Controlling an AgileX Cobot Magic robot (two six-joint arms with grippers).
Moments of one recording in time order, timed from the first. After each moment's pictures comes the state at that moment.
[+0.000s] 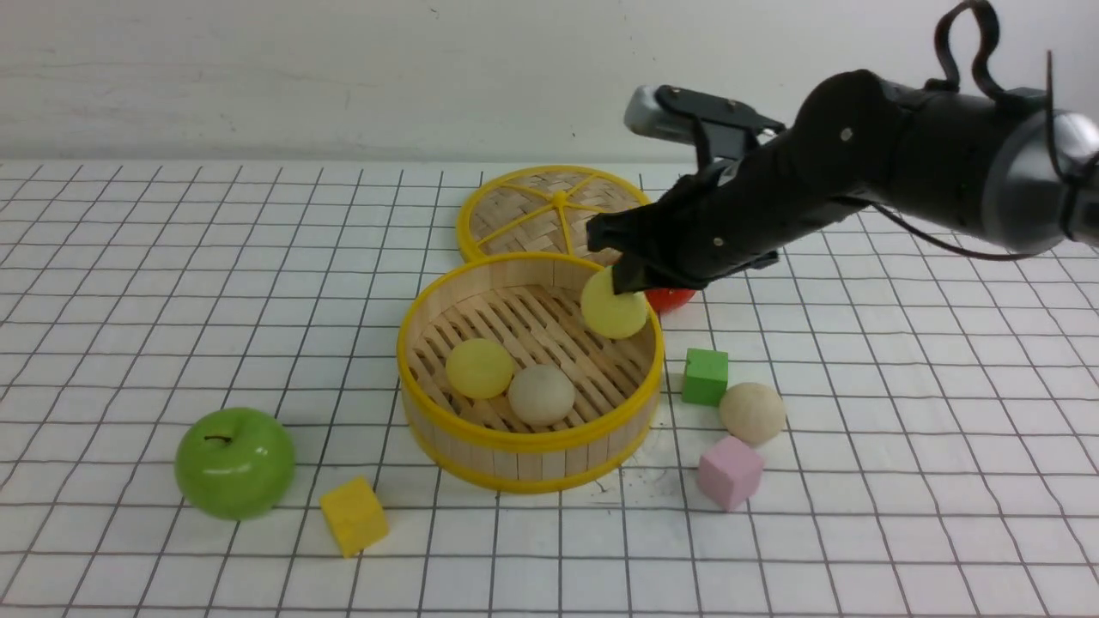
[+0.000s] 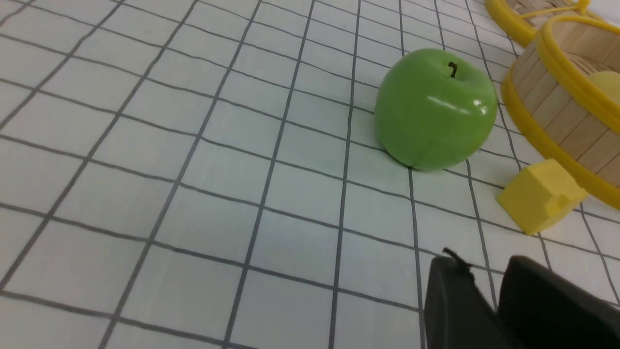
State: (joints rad) right arm 0.43 1.93 -1.59 0.45 0.57 -0.06; left arm -0.11 -0.01 0.03 0.16 0.39 -0.50
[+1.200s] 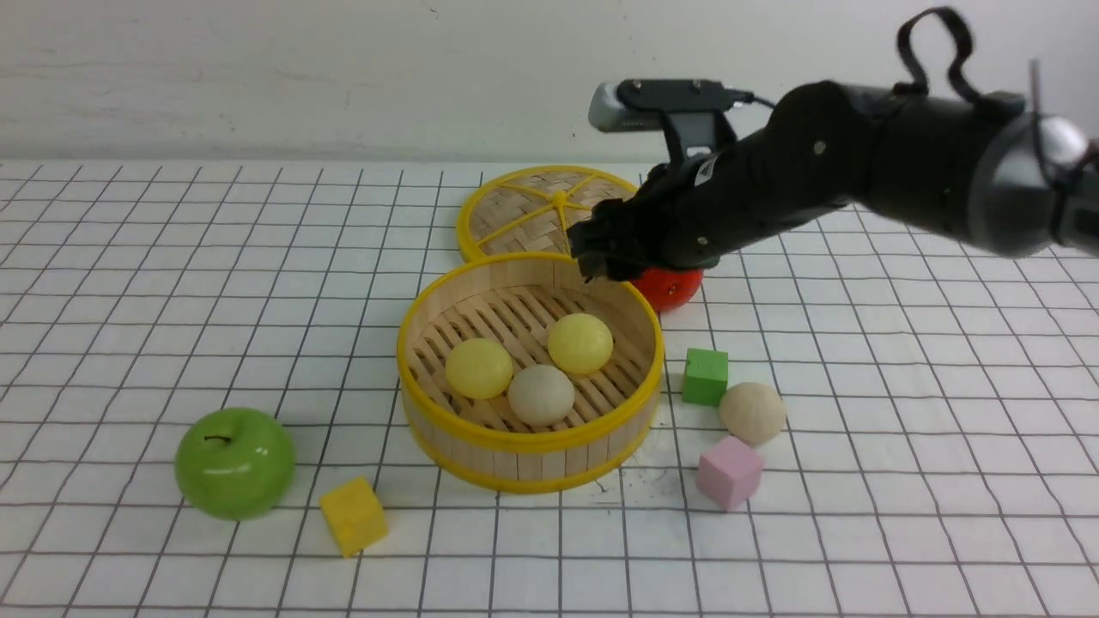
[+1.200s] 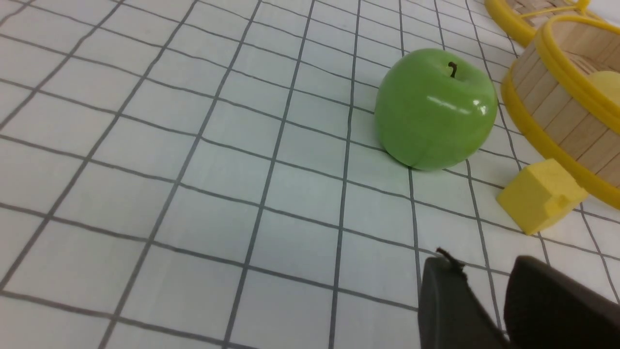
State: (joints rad) right arm 0.46 1.88 -1.59 0.30 0.54 -0.10; left arm -0.11 -0.01 0.03 0.16 0.39 -0.50
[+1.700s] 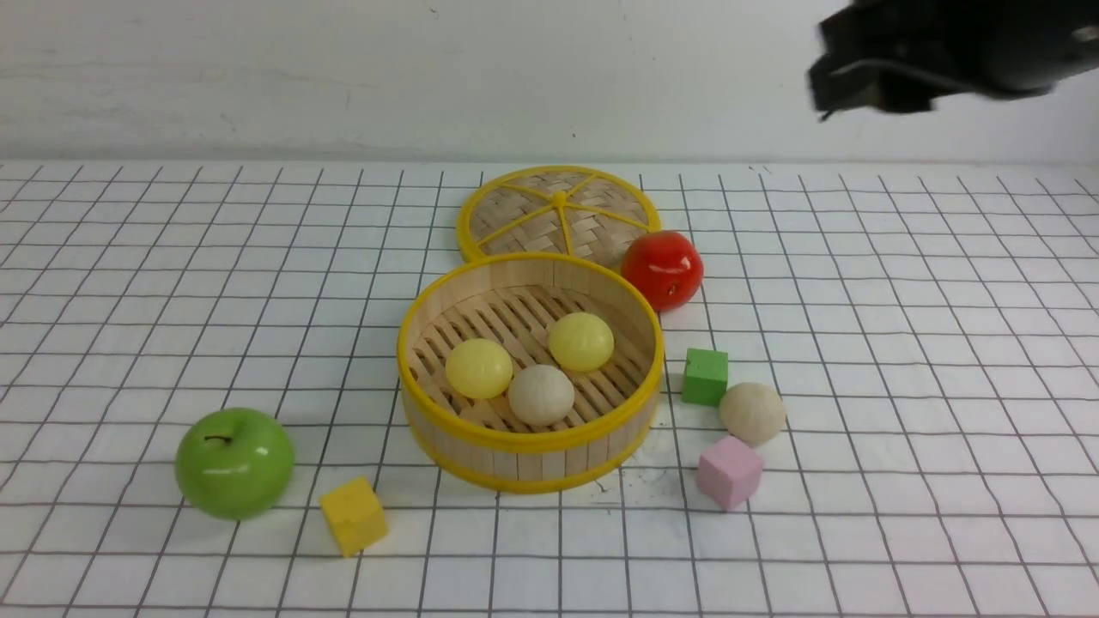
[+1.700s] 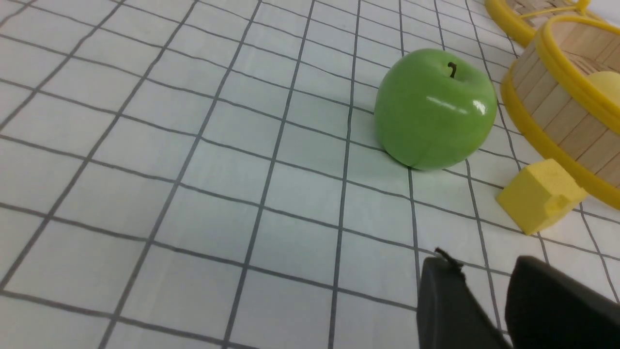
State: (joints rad) right arm 0.46 1.34 -1.59 -0.04 0.94 0.16; left arm -0.11 -0.01 0.03 0.16 0.39 -0.50
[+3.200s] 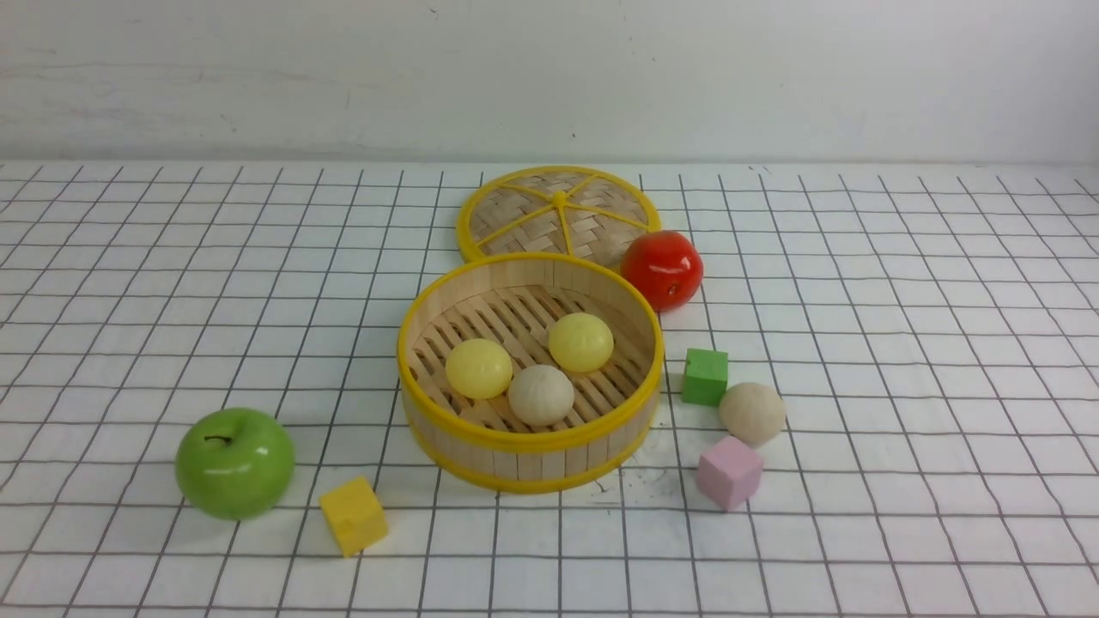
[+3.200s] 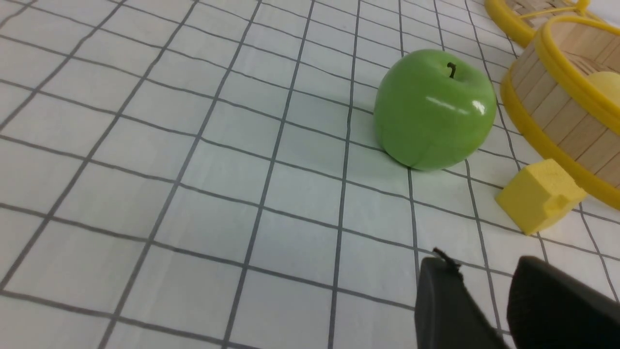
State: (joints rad) right arm 0.28 0.36 -0.66 -0.16 0.98 0.19; left arm -0.11 -0.01 0.03 0.16 0.39 -0.50
